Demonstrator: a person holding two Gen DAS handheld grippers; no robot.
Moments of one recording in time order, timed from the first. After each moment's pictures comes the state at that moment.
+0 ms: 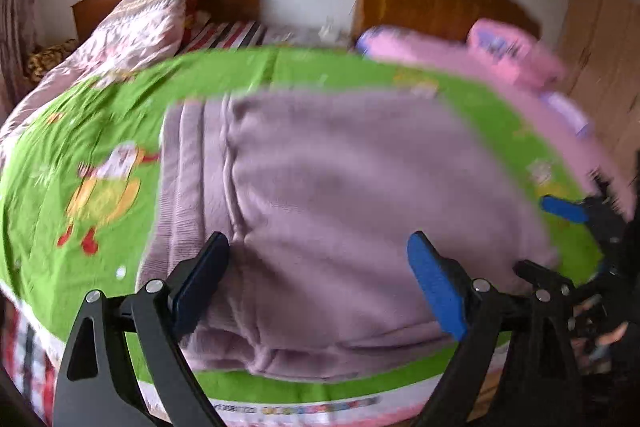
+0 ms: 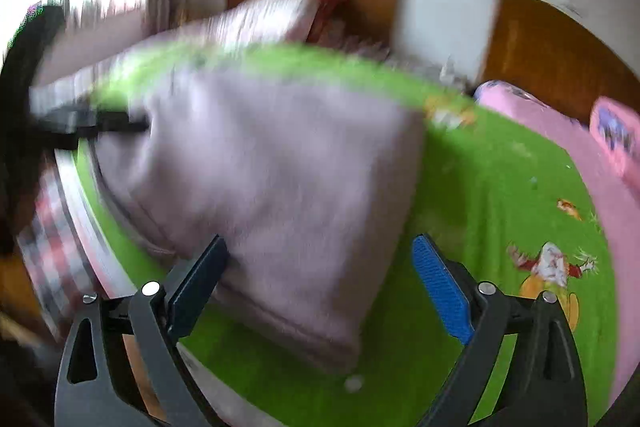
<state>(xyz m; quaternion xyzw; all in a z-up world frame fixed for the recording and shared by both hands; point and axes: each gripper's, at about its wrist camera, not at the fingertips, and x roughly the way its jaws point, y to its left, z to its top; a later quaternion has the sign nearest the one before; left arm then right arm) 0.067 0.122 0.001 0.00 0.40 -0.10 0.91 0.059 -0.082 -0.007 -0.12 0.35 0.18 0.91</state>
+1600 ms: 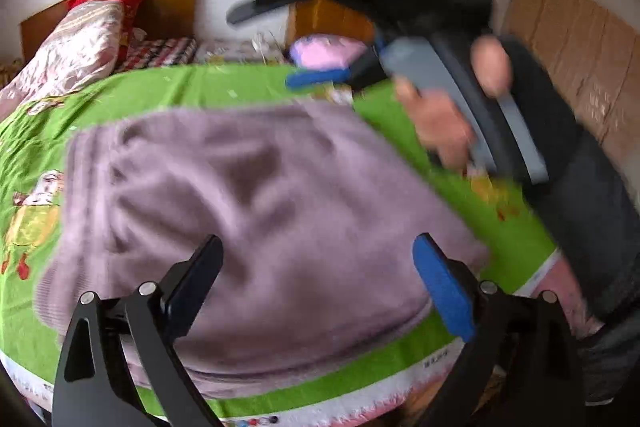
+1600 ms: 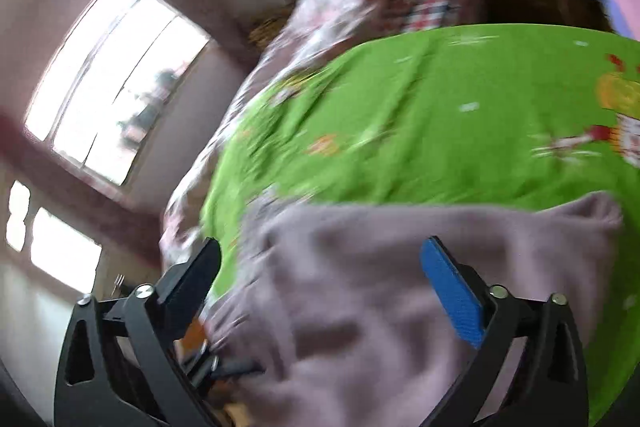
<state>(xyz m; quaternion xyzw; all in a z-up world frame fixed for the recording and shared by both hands) 0.059 0.095 0.015 -0.03 0.36 -0.21 0.91 0.306 -0.016 0.057 0.17 0.52 0.44 0.72</state>
